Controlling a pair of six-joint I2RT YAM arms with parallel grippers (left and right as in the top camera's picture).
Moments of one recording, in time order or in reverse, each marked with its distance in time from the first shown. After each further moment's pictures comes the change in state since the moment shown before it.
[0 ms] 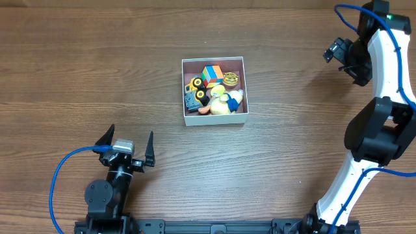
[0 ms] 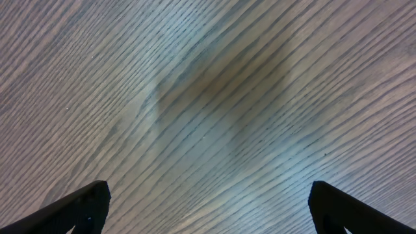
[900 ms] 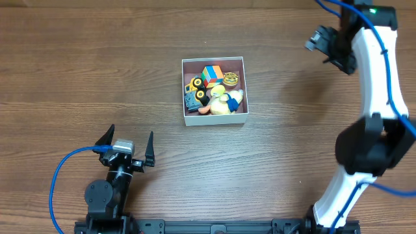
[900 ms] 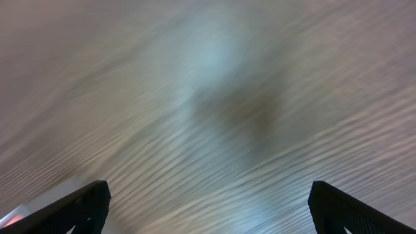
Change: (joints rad) left arm 0.000 0.000 0.000 0.000 0.000 0.000; right arm 0.201 -0.195 -0.011 0.001 0.003 0.000
